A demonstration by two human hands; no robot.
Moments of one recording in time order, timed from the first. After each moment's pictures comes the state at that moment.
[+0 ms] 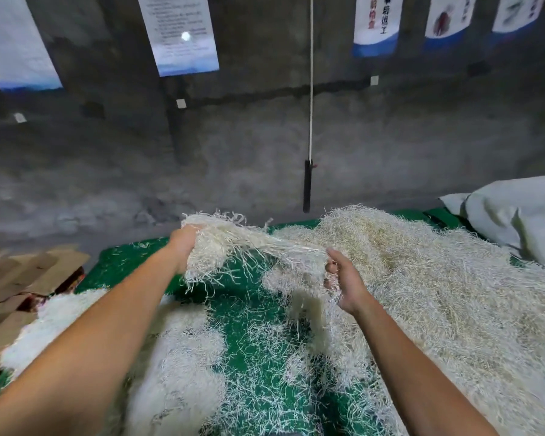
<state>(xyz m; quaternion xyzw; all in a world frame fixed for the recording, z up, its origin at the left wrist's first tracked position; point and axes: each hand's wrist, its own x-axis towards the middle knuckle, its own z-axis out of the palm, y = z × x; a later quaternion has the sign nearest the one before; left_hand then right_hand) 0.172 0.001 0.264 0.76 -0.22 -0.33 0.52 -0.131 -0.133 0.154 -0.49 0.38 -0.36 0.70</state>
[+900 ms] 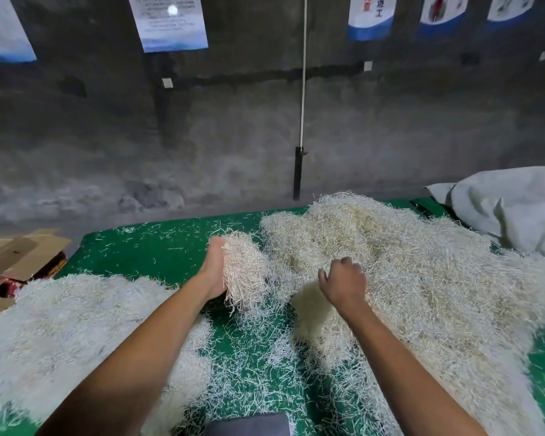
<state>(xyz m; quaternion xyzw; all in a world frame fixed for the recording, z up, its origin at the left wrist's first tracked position) 0.096 -0.025 0.167 0.66 -0.23 -0.45 0.56 -0.153 -0.127 0.124 -0.78 0.58 -0.17 0.14</state>
